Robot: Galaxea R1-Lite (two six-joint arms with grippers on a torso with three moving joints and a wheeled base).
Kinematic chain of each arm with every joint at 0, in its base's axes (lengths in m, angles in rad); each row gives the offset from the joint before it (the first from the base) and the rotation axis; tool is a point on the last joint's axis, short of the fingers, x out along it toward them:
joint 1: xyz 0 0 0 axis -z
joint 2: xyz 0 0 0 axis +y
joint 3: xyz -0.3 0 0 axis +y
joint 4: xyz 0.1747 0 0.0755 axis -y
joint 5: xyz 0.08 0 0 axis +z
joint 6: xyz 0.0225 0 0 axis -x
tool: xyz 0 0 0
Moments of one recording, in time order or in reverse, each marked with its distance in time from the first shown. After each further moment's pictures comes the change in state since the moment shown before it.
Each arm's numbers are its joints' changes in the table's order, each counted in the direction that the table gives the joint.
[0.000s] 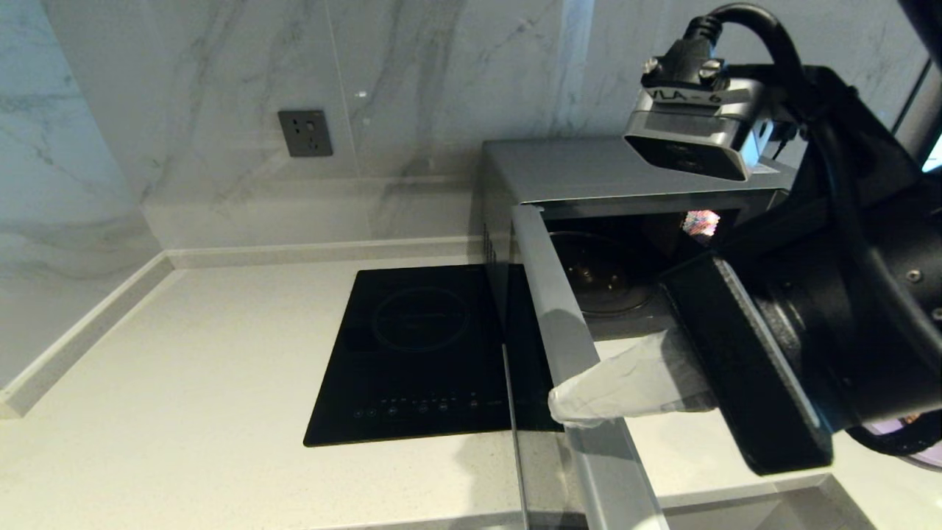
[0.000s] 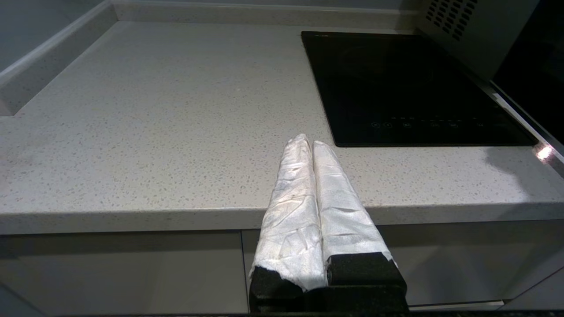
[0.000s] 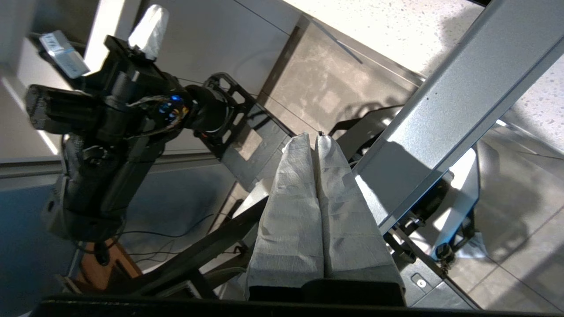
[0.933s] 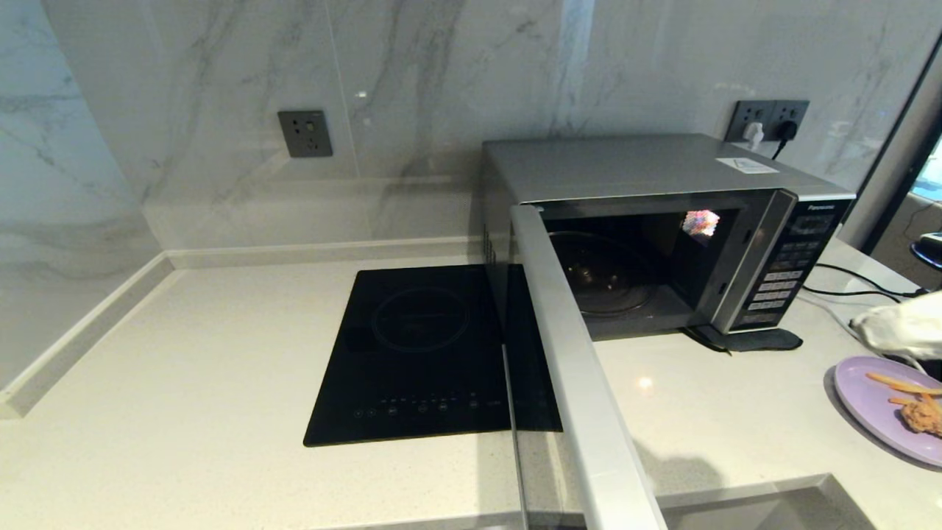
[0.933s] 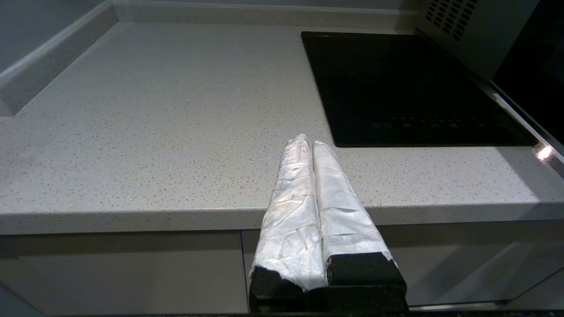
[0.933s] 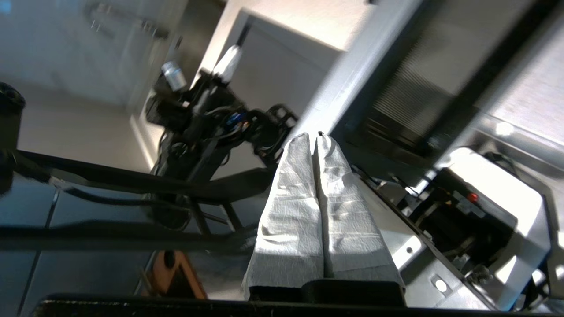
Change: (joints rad) left arm 0.000 0.000 0.000 0.000 0.000 0.000; right arm 0.480 -0.386 0.349 0.173 0.514 0.109
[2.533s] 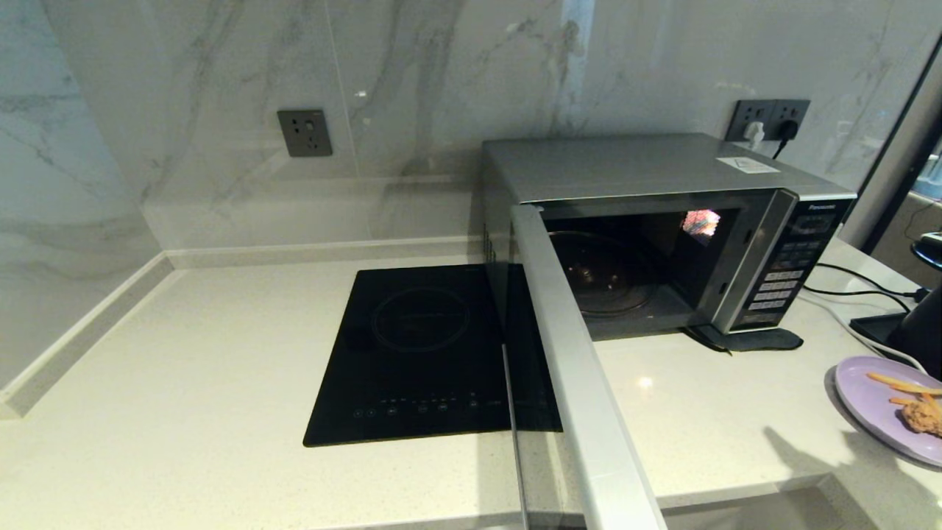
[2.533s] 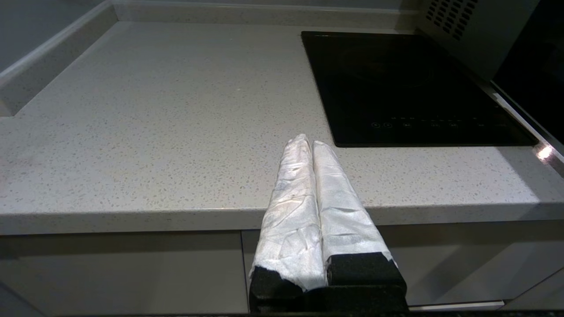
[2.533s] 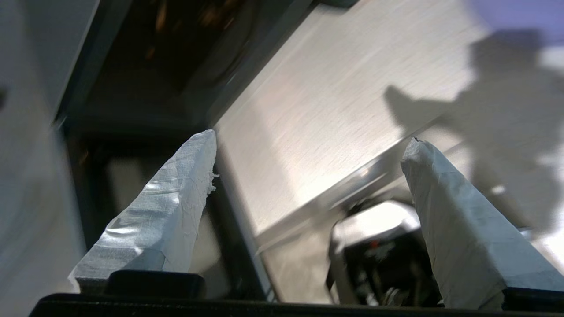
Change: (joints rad) left arm 0.000 0.000 0.000 0.000 0.000 0.000; right arm 1.220 -0.028 0.169 -0.093 0.017 0.124
